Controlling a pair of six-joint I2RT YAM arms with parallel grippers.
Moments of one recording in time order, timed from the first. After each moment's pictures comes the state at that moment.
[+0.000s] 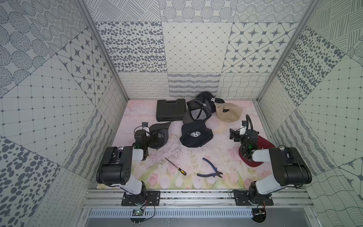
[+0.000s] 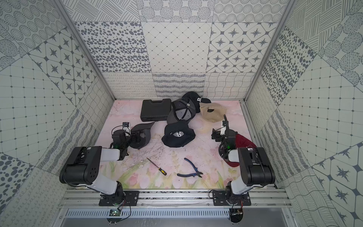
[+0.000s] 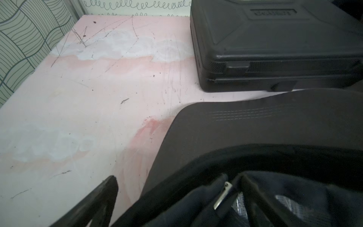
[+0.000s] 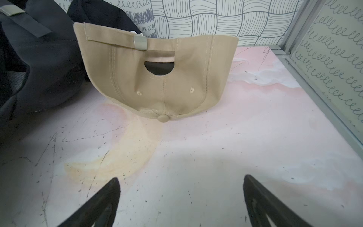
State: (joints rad) left arm 0.01 1.57 0.41 0.66 0.01 0.01; right arm 0.03 1.54 0.40 0.77 -0.01 0.02
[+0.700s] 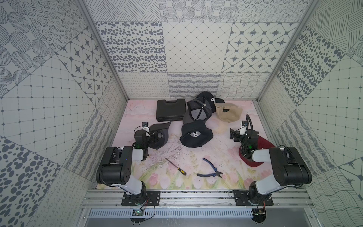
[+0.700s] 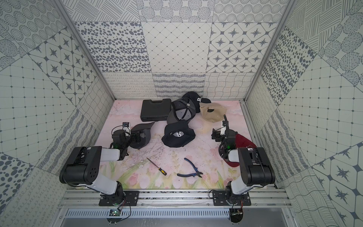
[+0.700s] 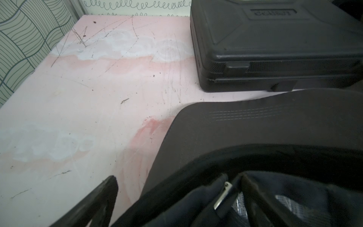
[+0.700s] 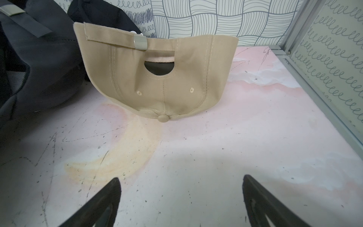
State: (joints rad) left arm 0.01 1.57 0.41 0.66 0.01 0.01; right arm 0.03 1.54 0.40 0.77 -0.02 0.02
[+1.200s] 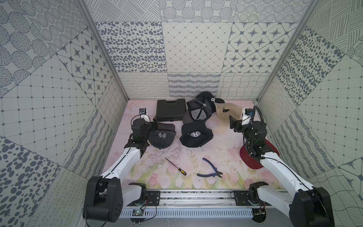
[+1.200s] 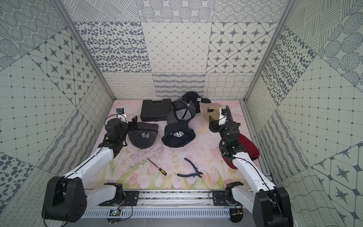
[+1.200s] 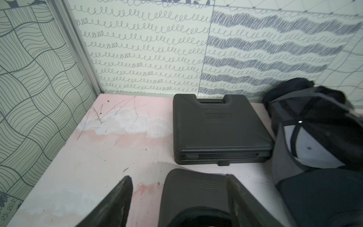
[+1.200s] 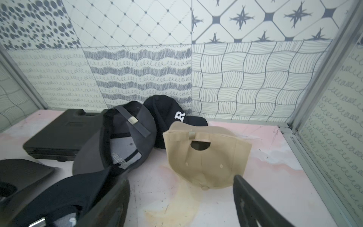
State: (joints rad) left arm -0.13 1.15 0.64 0.25 -0.08 -0.09; right arm 0.19 1.03 0.64 0.27 -0.01 0.06
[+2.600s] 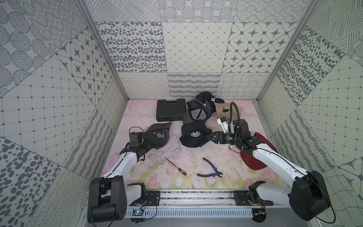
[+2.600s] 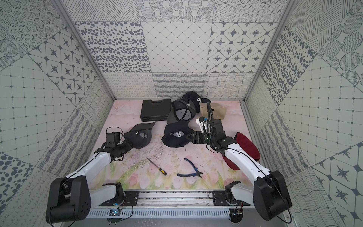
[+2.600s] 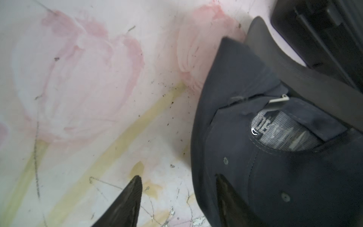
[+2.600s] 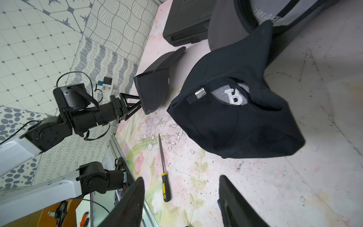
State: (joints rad) left arm 0.07 1.19 0.50 -0.26 0.08 -0.57; right arm 0.41 1.21 0.77 -0.18 -0.64 0.48
